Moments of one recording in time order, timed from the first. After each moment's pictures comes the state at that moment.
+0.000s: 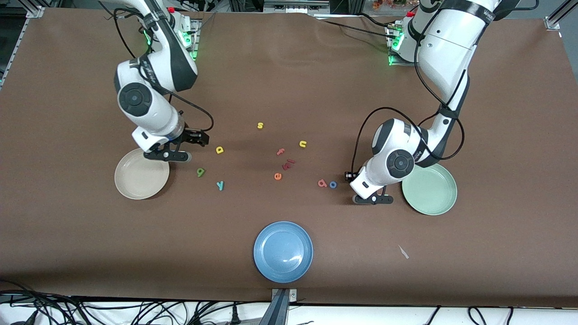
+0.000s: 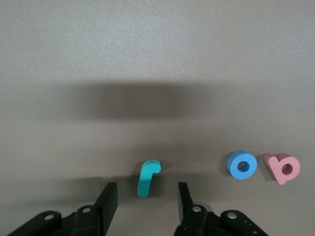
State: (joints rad) left arm -0.29 0.72 -0.11 -1.66 -0.11 2.28 -0.31; right arm 0.37 0.23 0.01 -2.10 0.01 2.27 0.44
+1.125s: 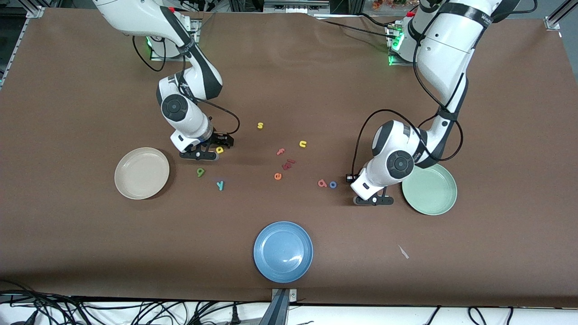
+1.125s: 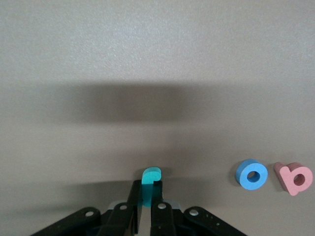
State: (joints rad) left arm -0.29 0.73 -0.10 -1.66 -0.11 2.30 -0.31; right arm 0.37 0.42 0.10 -2.20 0.07 2.57 0.46
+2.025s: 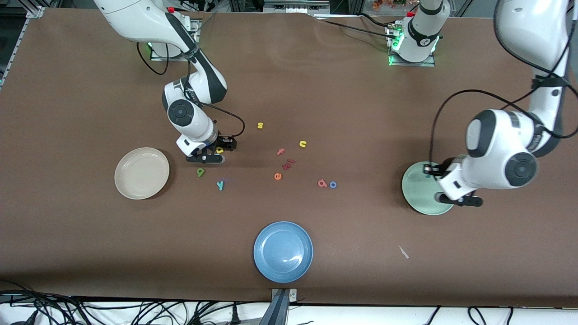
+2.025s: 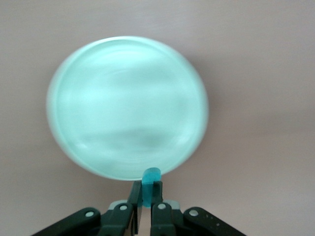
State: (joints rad) left arm 0.05 0.51 -0.08 -1.65 0.01 1.87 0.06; right arm 0.38 0.47 0.10 -2.15 0.07 2.57 0.42
